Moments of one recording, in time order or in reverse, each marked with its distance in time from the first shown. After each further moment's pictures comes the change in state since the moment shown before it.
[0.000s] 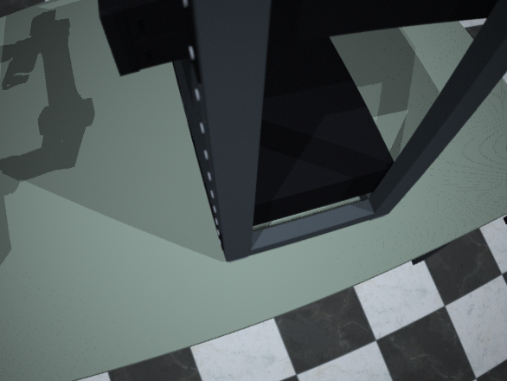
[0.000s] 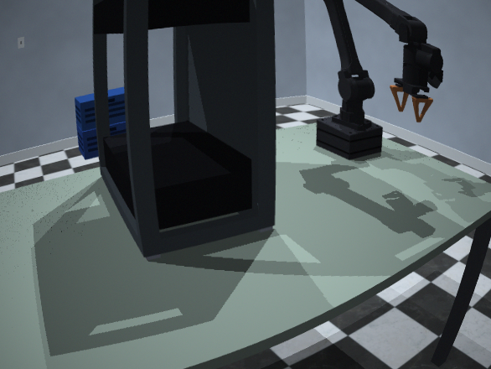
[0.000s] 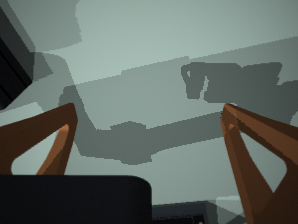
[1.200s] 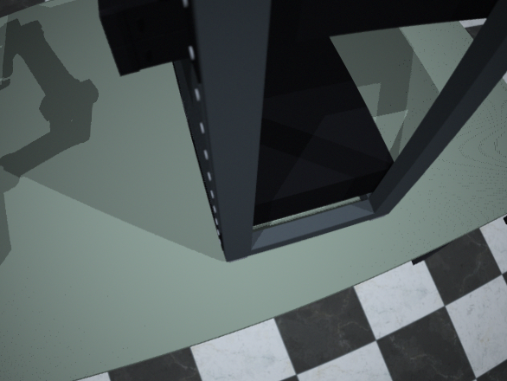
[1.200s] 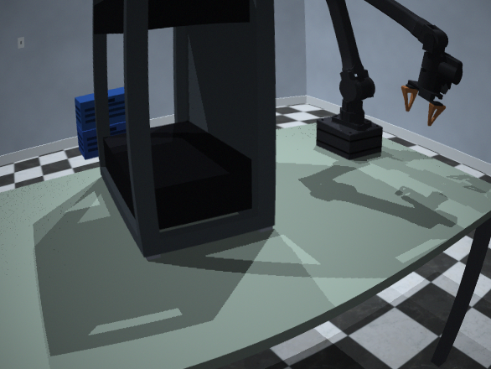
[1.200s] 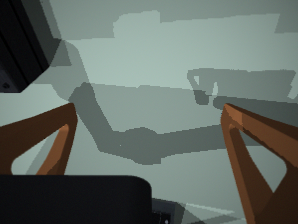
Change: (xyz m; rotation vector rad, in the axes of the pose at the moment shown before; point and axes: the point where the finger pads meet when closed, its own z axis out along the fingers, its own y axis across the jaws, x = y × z) arm -0.052 0.021 0.011 -0.132 0.115 -0.242
